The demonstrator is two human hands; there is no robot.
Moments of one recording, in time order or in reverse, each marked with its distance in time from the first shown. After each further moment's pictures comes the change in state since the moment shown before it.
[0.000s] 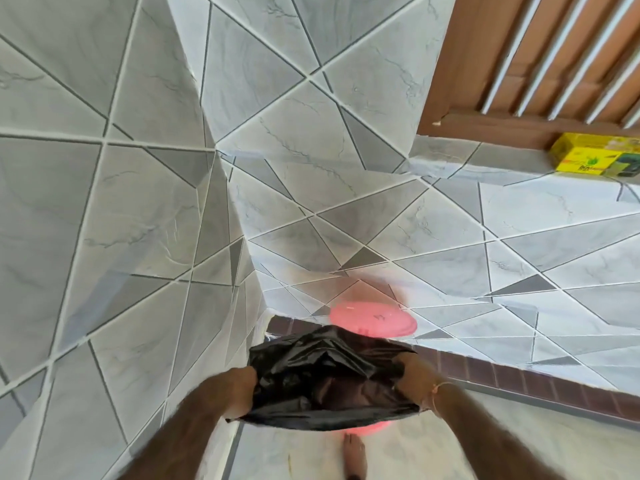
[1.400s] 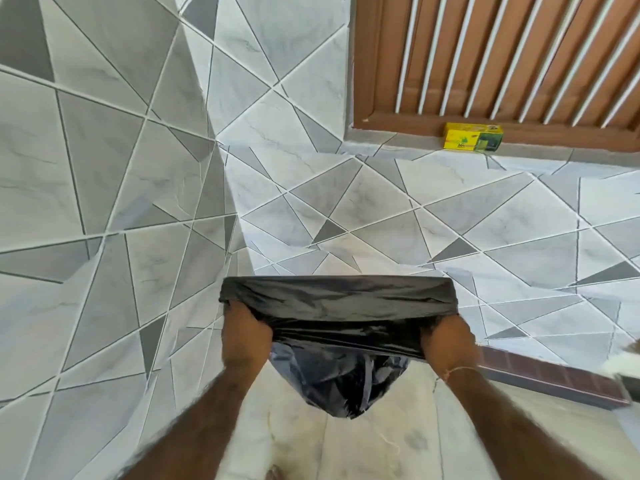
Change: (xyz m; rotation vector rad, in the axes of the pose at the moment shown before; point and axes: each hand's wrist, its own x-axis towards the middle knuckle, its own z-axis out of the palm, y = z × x) left_hand -0.172 0.164 0.124 -0.819 1.074 -0.123; right_hand -0.196 0.193 -0.021 0.155 0.735 -0.041
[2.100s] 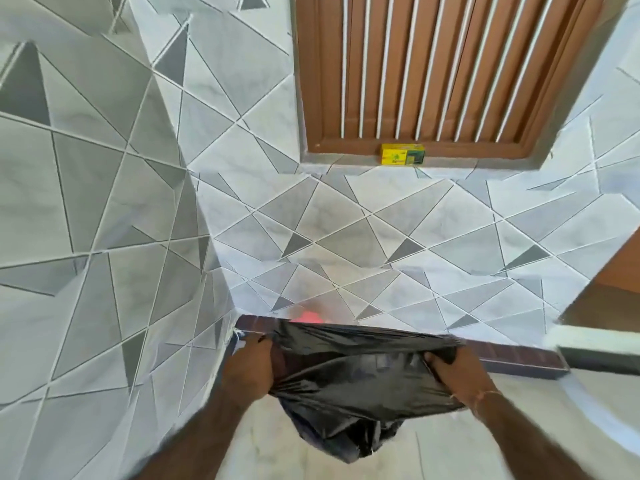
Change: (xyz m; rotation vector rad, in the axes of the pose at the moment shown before) left_hand -0.102 0.007 -0.024 0.598 -0.378 0.526; right_hand -0.067 0.142 -0.049 0.146 -0.198 0.107
